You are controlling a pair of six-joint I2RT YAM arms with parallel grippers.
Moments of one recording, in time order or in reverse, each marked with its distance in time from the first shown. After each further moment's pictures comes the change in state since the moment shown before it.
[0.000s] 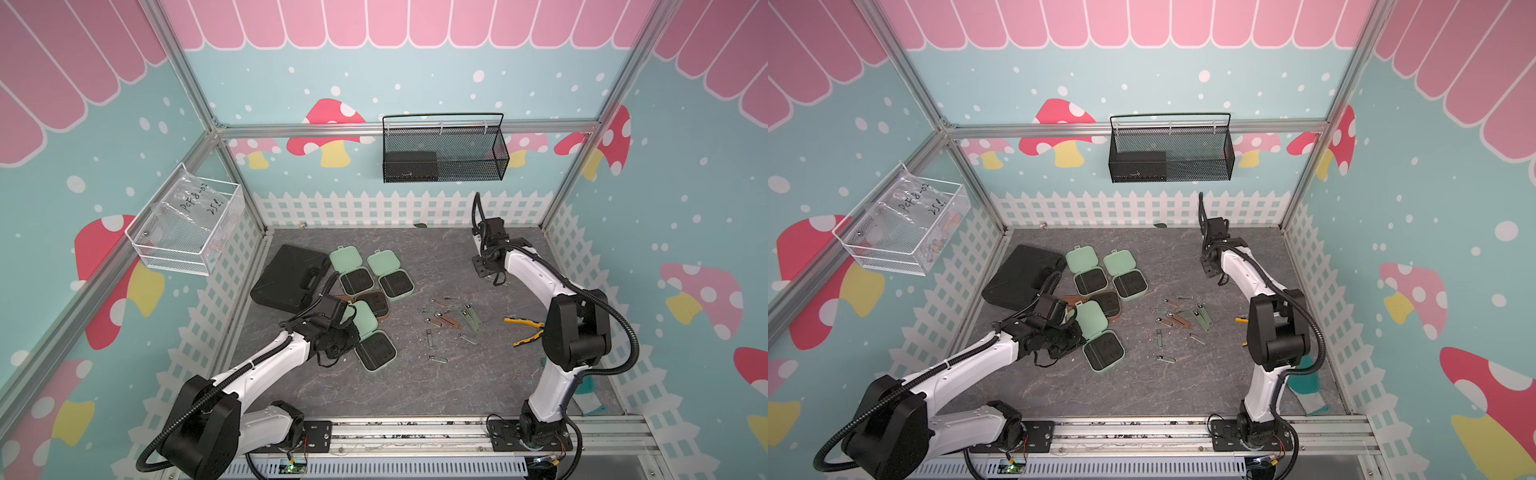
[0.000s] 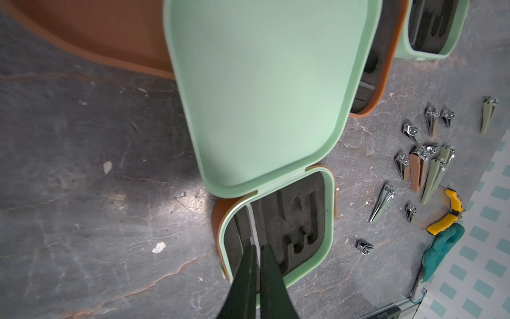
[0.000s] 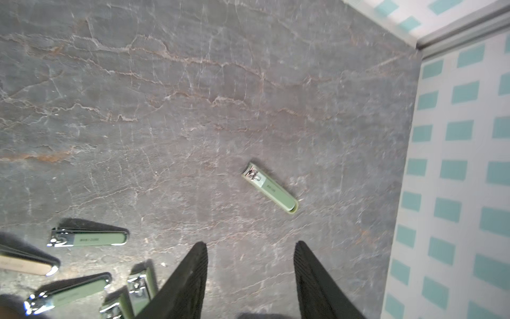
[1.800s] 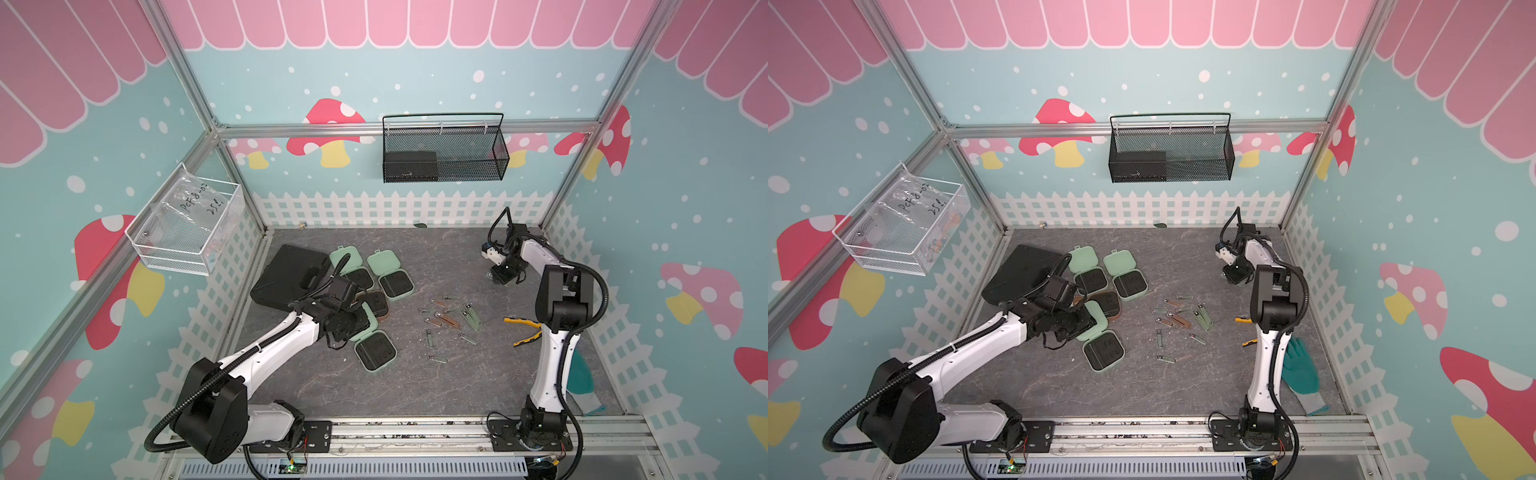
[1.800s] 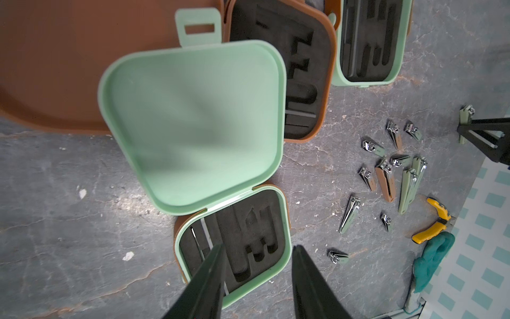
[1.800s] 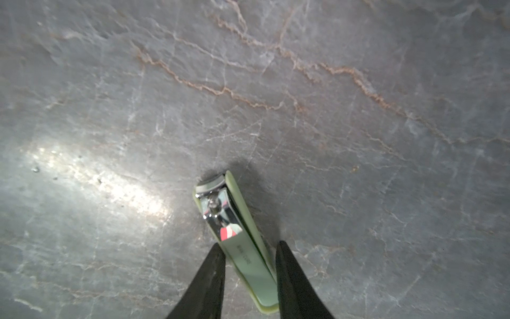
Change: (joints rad) left arm -0.048 0.109 0.217 -0.107 -0.073 -0.006; right arm -0.241 0.411 0.270 -0.157 -0.308 -0.427
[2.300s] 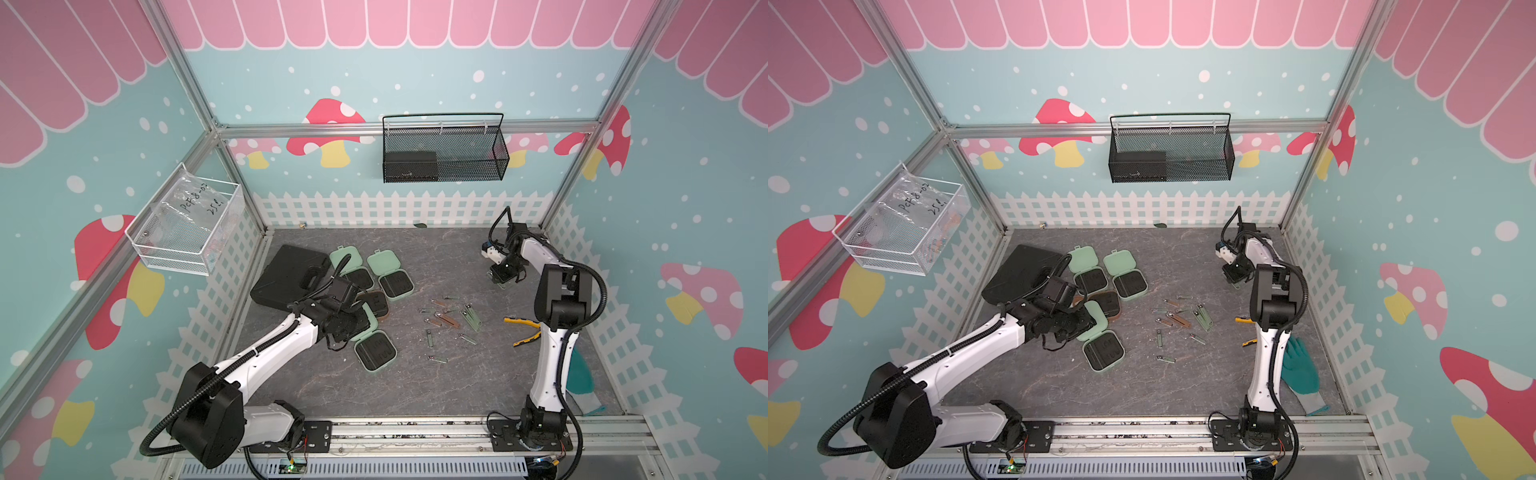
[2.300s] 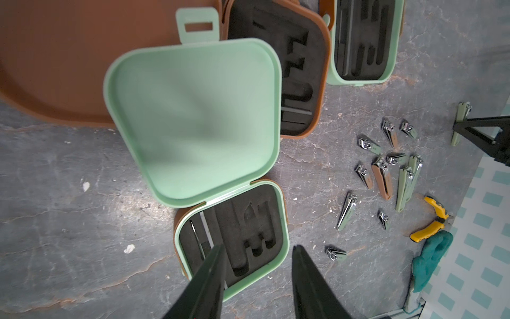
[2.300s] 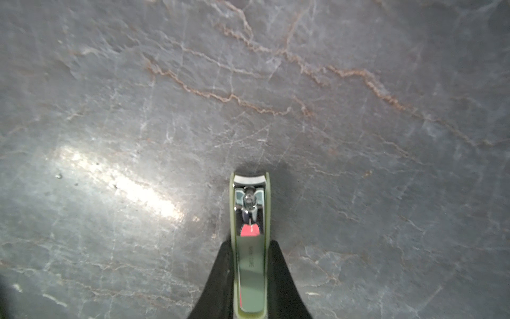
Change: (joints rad) left arm -0.017 -0.032 0.002 -0.014 -0.019 -0.015; right arm -0.002 0.026 0.040 -0.042 -0.036 0.045
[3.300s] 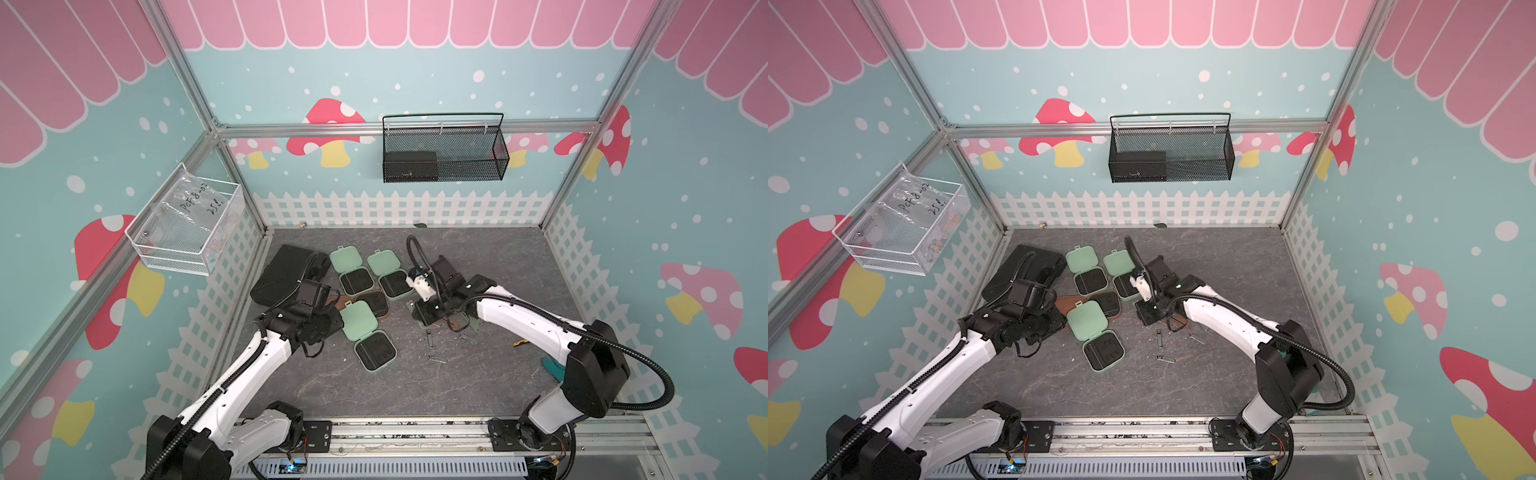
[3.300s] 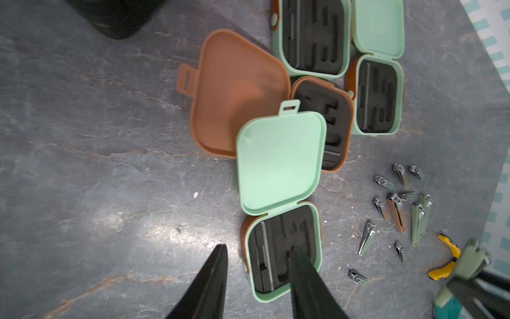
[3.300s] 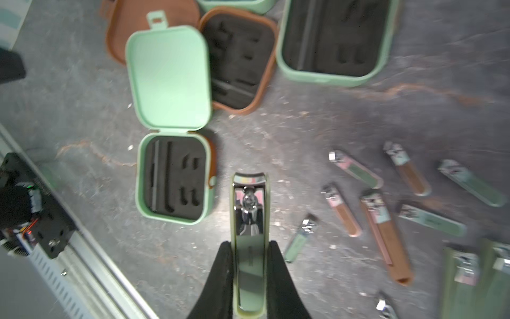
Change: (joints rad) left arm 0.175 -0.237 -0.053 -0.149 -0.112 0.103; right arm 0.863 -0.684 -0.590 0.242 -0.079 0.845
